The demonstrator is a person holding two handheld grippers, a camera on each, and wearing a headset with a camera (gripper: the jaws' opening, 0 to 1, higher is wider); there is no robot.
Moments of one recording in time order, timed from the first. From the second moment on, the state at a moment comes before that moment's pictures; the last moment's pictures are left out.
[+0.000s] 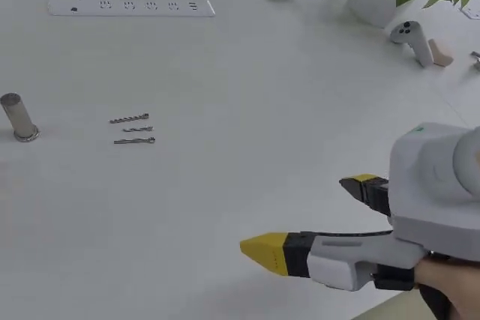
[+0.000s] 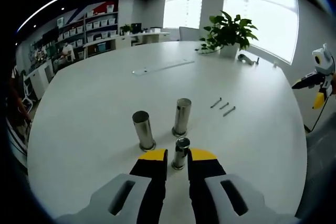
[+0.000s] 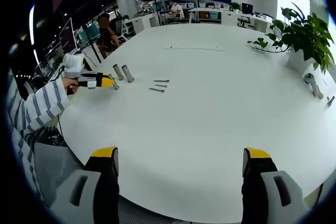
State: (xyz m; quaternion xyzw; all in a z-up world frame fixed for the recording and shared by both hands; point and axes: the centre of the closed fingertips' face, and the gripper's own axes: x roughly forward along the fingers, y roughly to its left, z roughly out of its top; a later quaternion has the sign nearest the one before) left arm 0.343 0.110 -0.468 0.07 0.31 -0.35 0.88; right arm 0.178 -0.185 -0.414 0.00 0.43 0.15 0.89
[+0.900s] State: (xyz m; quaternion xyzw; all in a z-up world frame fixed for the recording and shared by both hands) left arm 0.335 0.117 -0.444 0.10 0.29 -0.33 0.89; right arm 0.188 -0.162 -0.388 -0.01 0.39 0.18 0.90
